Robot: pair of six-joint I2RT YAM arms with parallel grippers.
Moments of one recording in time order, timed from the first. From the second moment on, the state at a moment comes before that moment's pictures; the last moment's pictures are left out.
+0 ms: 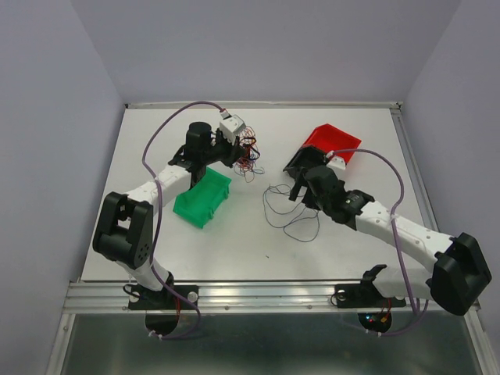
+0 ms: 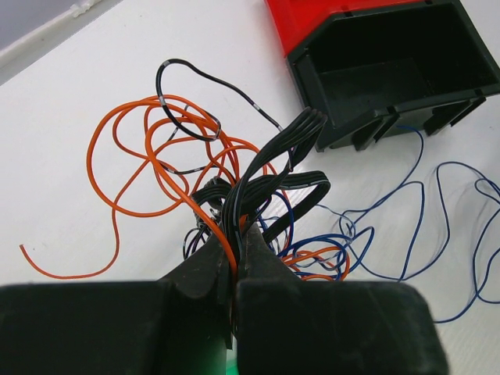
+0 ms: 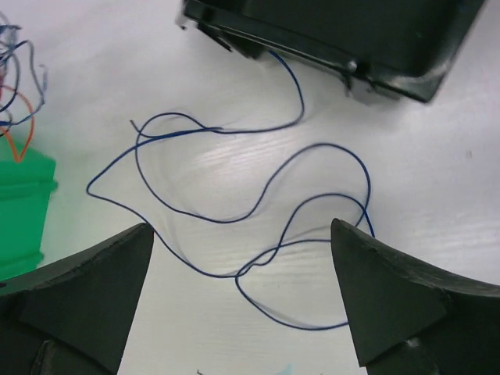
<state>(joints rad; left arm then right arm) -0.38 1.59 1.04 0.19 0.48 0.12 0.68 1.22 0.81 -0.31 0.38 0.75</state>
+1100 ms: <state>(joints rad) -0.38 1.60 1.04 0.19 0.47 0.14 0.83 1.67 1.00 -0.71 0.58 1.57</state>
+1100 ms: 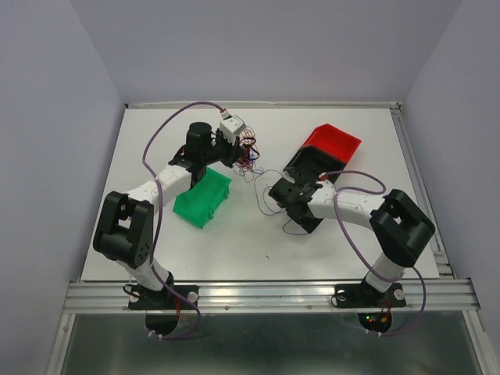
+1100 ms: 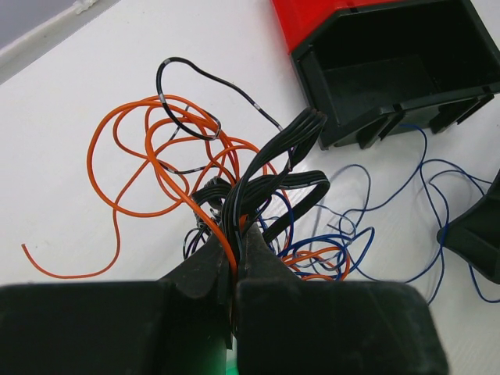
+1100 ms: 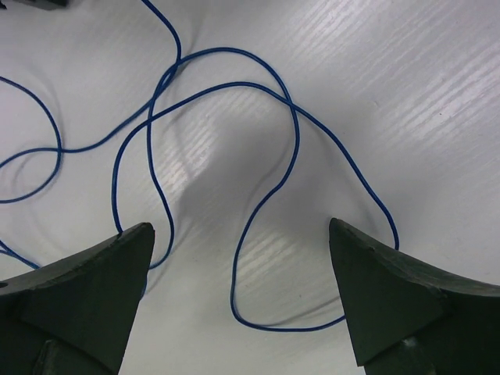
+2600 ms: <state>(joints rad) -0.38 1.62 1.04 0.19 0.48 0.14 0.72 1.15 1.06 -0.17 0.54 0.75</state>
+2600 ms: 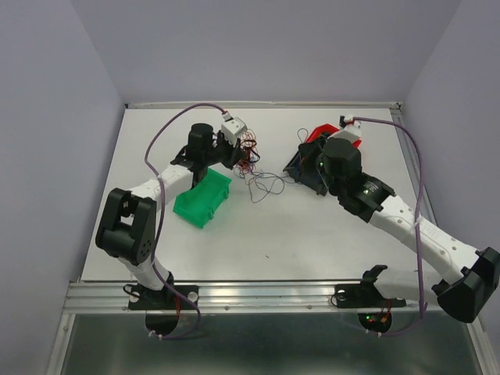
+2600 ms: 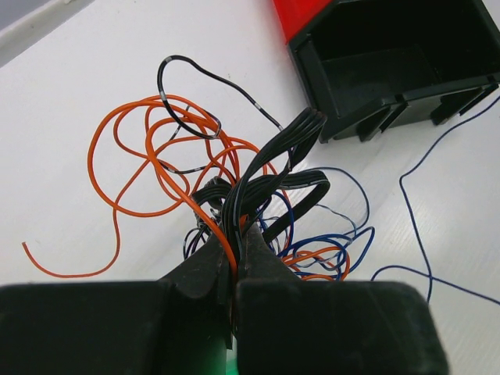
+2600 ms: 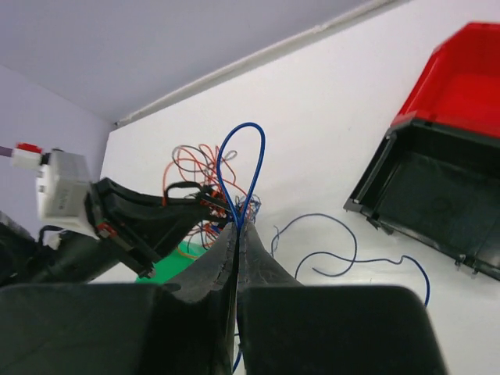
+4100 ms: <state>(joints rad) -0.60 1.61 1.08 0.06 0.27 0.34 0.31 1.44 1.10 -0.20 0.38 0.62</state>
